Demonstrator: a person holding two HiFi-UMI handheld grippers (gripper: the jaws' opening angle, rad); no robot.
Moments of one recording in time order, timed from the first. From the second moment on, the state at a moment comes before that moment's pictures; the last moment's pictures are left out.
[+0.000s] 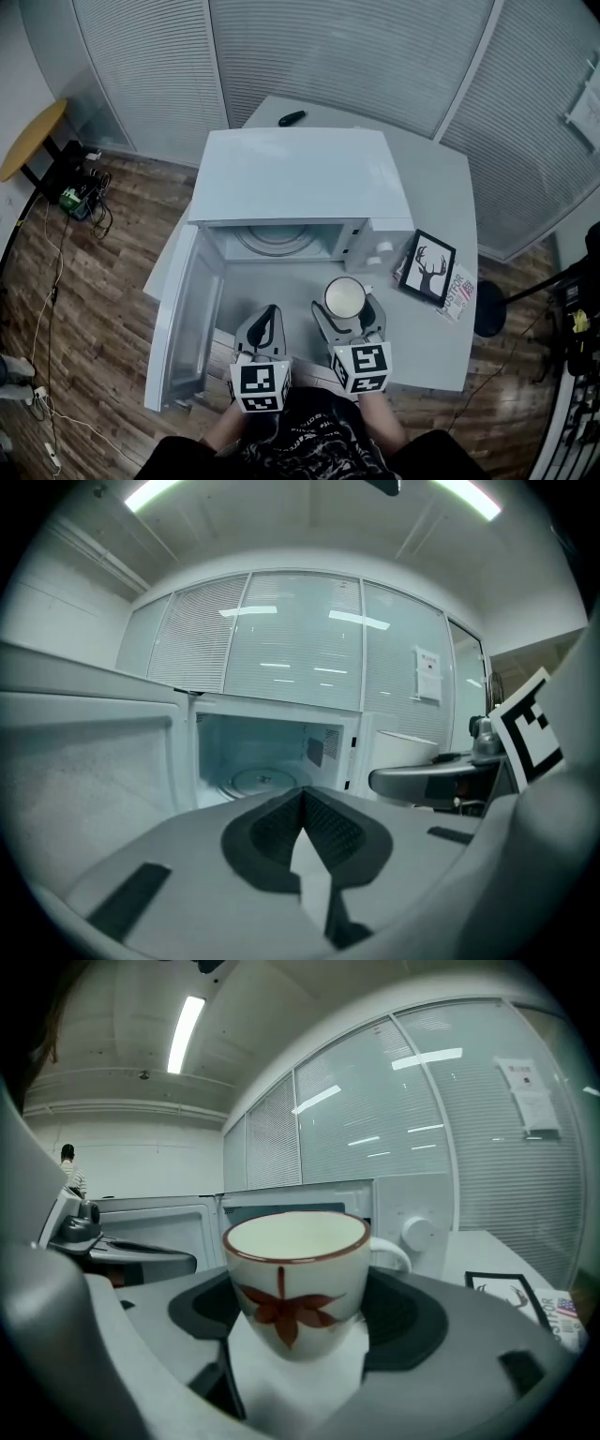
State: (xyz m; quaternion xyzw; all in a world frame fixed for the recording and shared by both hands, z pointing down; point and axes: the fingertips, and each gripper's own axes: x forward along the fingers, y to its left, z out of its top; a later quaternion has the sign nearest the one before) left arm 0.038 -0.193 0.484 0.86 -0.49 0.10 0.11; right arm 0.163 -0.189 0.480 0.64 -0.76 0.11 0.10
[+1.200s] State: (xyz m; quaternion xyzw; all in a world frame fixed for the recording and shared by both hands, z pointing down) left arm 0.067 -0.153 0.438 0.88 -0.48 0.07 0.04; right arm 0.223 -0.119 0.434 0.71 -0.70 0.06 0.06
